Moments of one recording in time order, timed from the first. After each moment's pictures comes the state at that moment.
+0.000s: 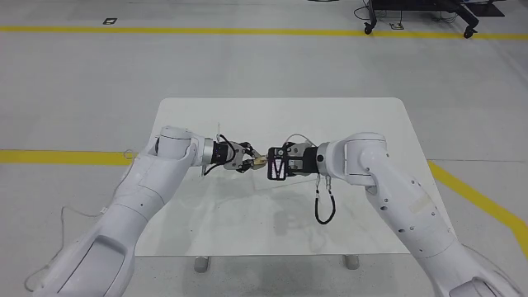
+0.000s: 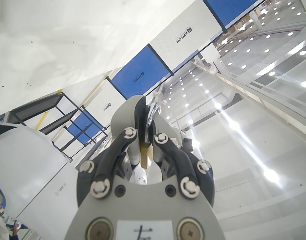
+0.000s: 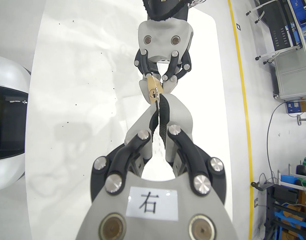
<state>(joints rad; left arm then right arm) 0.70 -1.27 -0.83 -0.83 -0.69 0.70 -1.12 -1.05 -1.15 1.02 -1.73 -1.35 -0.92 0.57</state>
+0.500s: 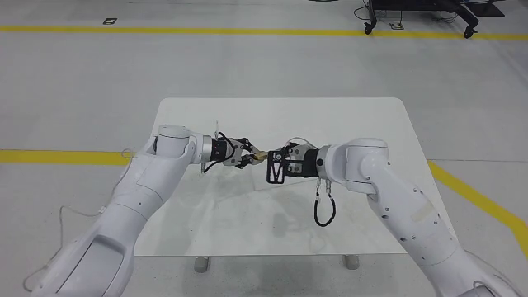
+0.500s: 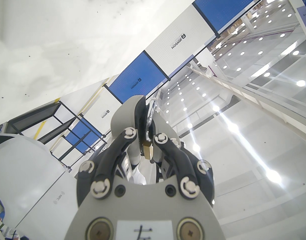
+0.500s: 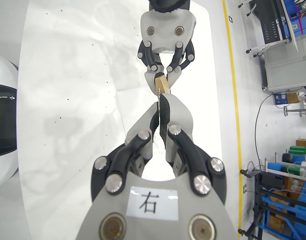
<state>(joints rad) 0.70 -1.27 -0.84 -0.84 -0.70 0.67 -1.07 -1.08 -1.14 1.02 -1.80 -1.40 -0.86 0.63</state>
